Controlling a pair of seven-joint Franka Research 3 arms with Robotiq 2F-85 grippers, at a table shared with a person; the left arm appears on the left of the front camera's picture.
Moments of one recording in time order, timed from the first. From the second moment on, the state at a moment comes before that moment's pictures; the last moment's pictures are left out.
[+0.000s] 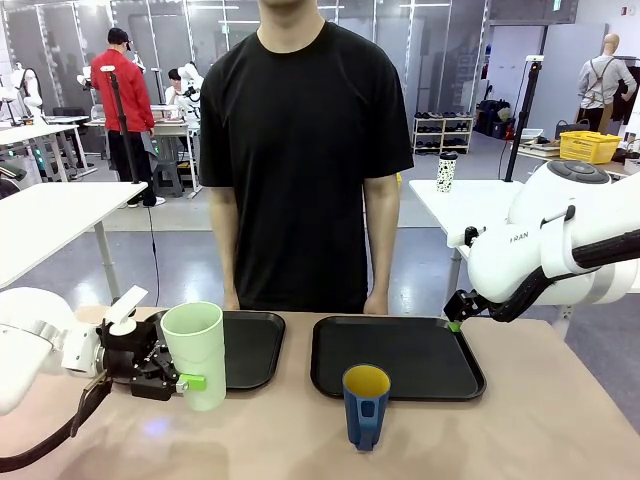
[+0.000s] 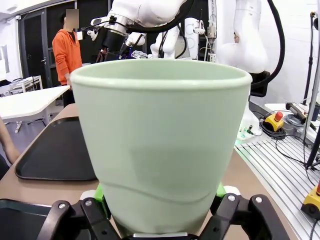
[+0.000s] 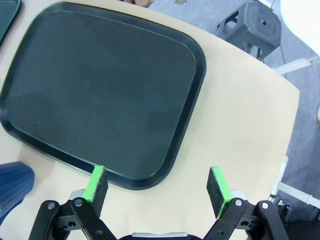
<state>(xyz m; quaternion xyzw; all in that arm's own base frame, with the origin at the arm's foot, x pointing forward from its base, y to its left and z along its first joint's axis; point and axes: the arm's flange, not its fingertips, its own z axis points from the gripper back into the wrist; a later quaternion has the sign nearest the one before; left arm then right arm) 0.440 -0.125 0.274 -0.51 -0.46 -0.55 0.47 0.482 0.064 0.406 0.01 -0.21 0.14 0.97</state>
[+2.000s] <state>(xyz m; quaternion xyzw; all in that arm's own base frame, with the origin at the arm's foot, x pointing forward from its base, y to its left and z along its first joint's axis) 0.464 -0.168 0.294 -0.51 -0.48 -0.55 0.46 0.482 0.064 0.406 0.01 -0.21 0.14 0.97</state>
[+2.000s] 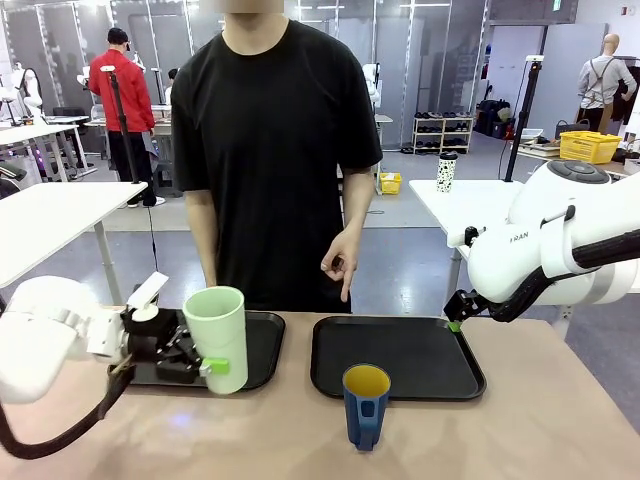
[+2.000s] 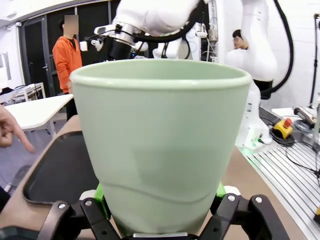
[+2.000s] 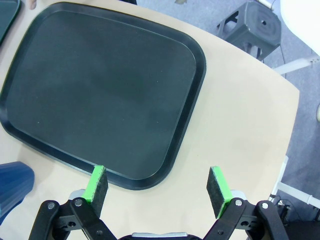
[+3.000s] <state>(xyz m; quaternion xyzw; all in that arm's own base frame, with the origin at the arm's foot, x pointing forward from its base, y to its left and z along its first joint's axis) 0.521 -0.261 0.305 -0.53 -0.48 -0.54 0.44 0.482 0.064 0.406 0.01 -0.21 0.14 0.97</state>
